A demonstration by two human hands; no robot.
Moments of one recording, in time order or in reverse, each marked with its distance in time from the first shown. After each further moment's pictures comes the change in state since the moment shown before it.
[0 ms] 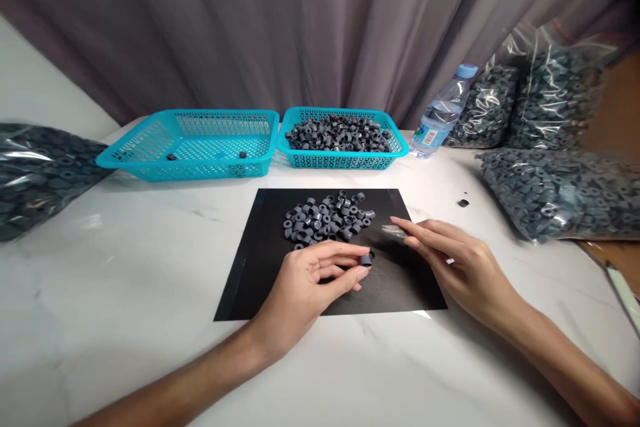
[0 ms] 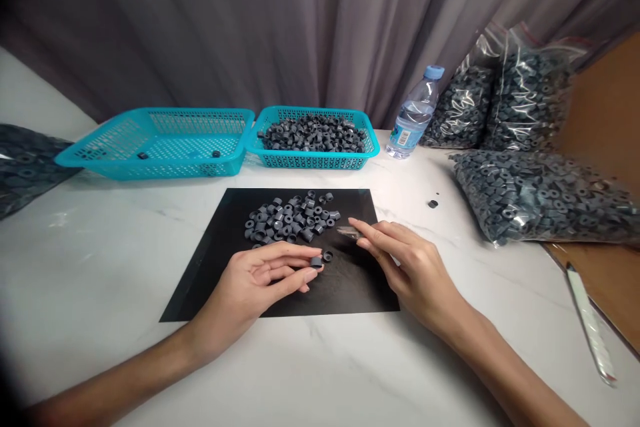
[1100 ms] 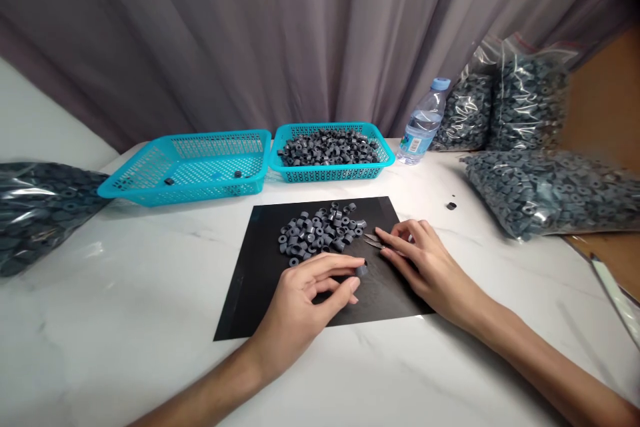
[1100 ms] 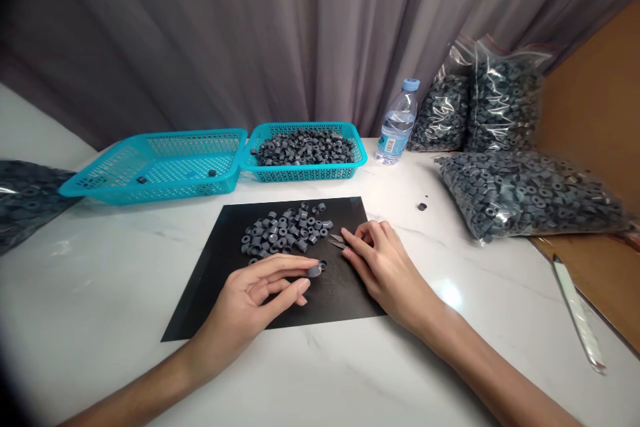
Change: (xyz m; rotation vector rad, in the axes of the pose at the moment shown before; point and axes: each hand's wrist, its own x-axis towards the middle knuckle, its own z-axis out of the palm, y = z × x) left_hand -0.004 0.007 -0.001 0.132 -0.040 0.078; right_hand 0.006 0.004 0.020 -0.151 -0.002 -0.012
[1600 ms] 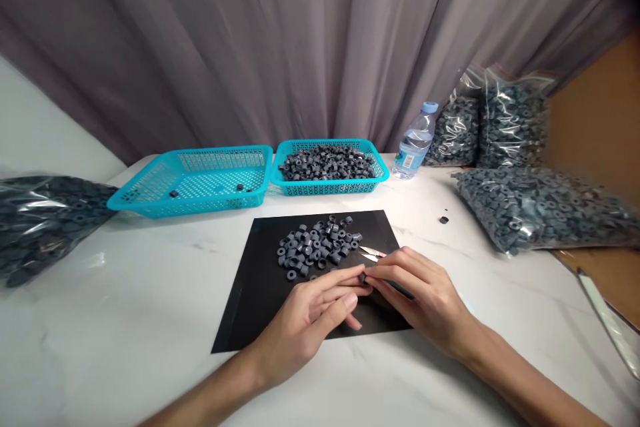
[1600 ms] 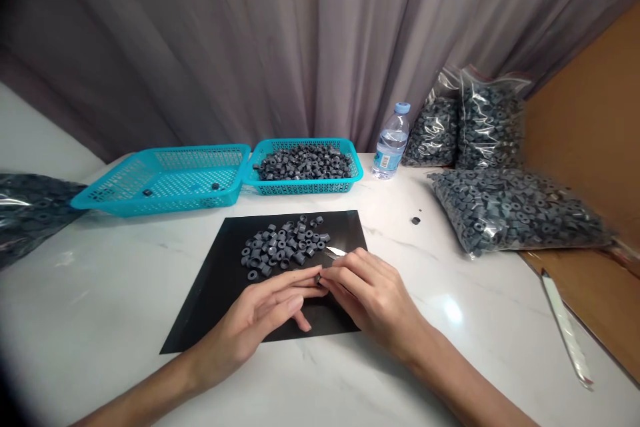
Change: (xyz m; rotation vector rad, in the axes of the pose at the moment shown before) left_hand -0.002 0.008 -0.007 -0.037 -0.242 -0.082; right_hand 0.005 -0.028 -0.001 0.199 0.133 -0.214
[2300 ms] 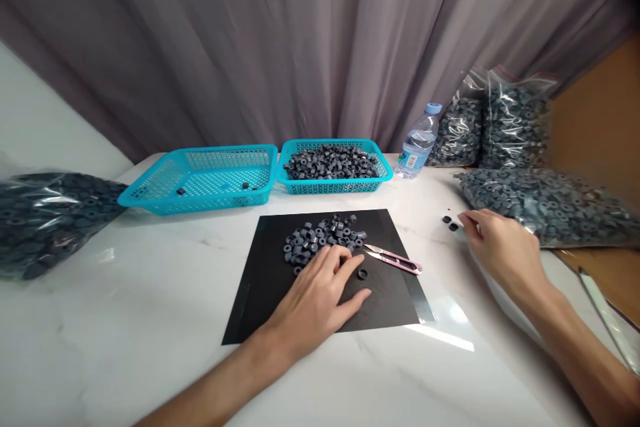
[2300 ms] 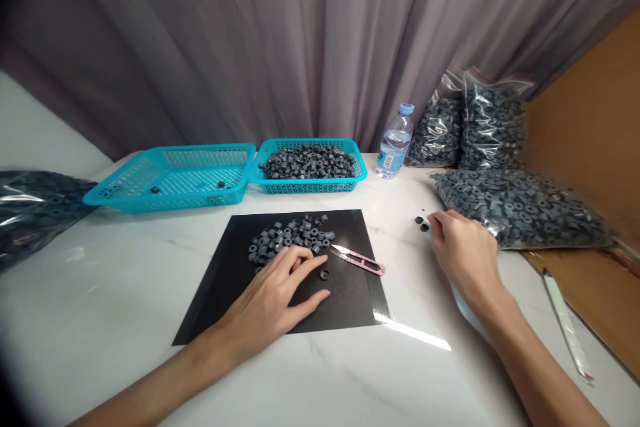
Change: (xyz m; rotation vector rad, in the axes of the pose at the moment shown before) left_hand 0.021 -0.016 -0.004 1.122 0.228 0.536; right_hand -0.031 0.095 -0.077 -0.737 0.021 0.757
